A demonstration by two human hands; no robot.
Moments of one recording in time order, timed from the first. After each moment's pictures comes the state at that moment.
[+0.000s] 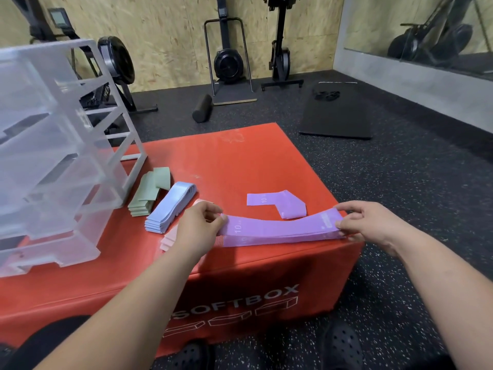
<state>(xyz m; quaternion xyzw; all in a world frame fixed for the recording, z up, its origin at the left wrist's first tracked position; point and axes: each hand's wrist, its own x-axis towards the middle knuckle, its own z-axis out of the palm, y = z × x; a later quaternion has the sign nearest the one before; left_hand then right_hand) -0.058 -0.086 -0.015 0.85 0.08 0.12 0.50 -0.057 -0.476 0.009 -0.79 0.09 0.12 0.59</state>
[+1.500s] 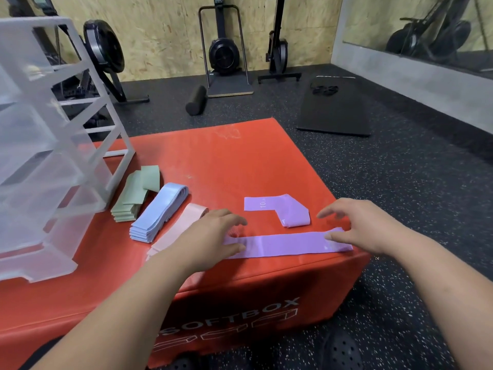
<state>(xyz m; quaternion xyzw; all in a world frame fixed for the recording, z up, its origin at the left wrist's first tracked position) -0.037 -0.091 -0.005 0.96 -0.23 0.02 0.18 -0.019 -0.467 0.010 -0.97 -0.16 0.02 0.20</state>
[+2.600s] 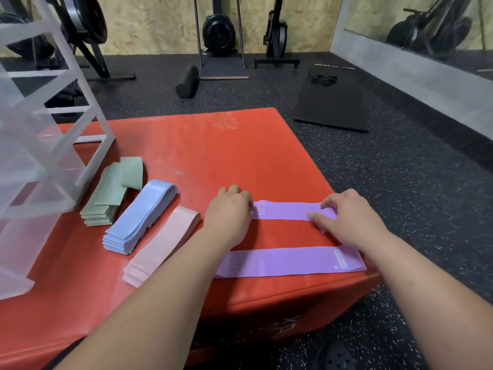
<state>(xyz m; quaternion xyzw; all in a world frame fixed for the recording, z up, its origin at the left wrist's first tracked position) 0.068 -0.145 -0.042 0.98 -0.10 0.05 0.15 0.047 -0.429 -0.021 -0.99 0.03 0.03 0.16</state>
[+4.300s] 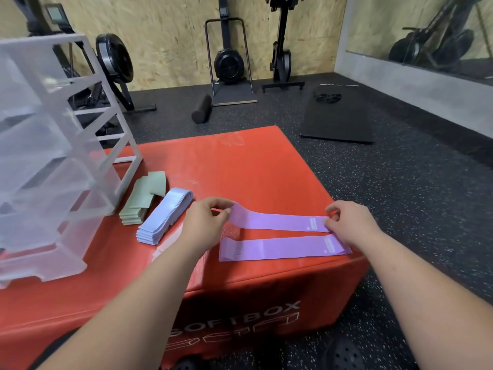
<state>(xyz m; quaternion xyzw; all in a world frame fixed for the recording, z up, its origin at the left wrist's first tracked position) -0.015 -0.098 -0.004 0.88 0.03 0.11 0.47 0.009 -0.443 -0.016 -0.96 0.07 0.00 0.26</state>
